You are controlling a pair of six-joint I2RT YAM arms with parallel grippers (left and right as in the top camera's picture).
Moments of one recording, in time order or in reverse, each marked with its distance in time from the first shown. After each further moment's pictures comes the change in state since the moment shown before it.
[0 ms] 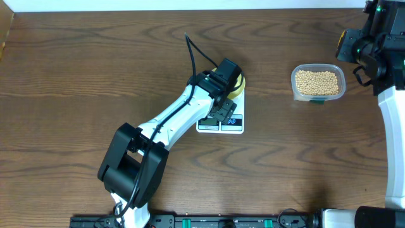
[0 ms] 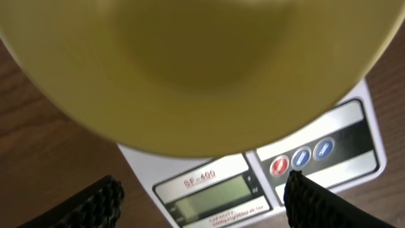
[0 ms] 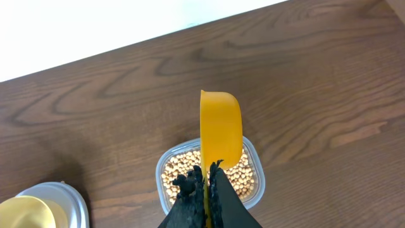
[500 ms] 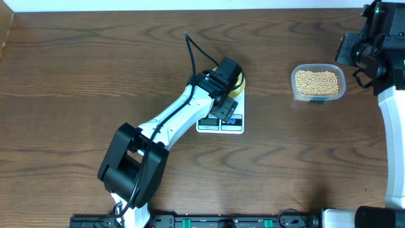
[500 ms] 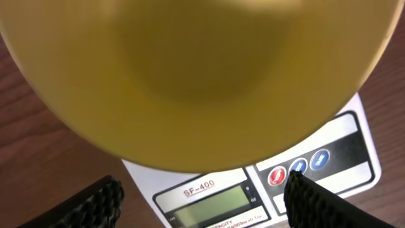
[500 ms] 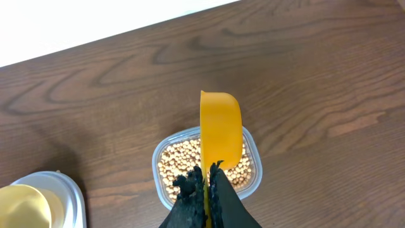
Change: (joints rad) left arm 0.000 0.000 0.000 0.026 0.000 0.000; right arm 0.000 0.000 0.000 -0.043 -0.001 -0.007
